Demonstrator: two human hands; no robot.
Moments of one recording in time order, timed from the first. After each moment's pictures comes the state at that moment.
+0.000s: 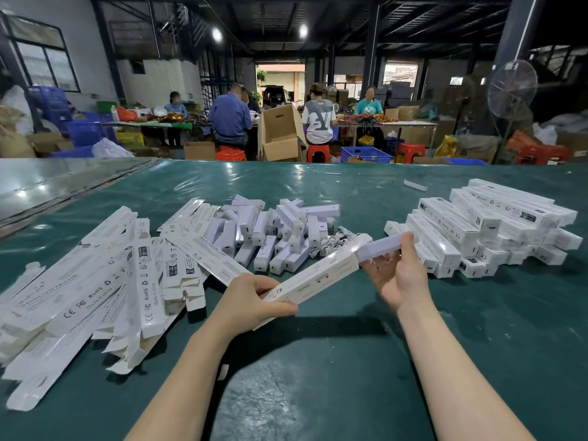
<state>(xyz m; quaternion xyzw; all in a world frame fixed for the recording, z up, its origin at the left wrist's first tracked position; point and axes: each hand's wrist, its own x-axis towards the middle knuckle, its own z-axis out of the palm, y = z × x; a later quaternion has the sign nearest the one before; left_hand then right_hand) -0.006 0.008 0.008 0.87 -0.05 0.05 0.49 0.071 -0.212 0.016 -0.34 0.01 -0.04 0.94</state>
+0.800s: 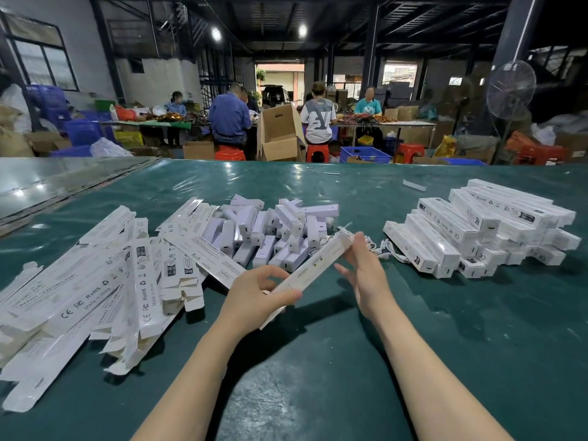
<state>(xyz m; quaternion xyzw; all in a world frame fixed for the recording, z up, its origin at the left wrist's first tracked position) -0.004 -0.001 0.003 0.85 -0.02 0.09 0.52 0.062 -0.172 0.004 -0.64 -0.12 -0.06 0.76</state>
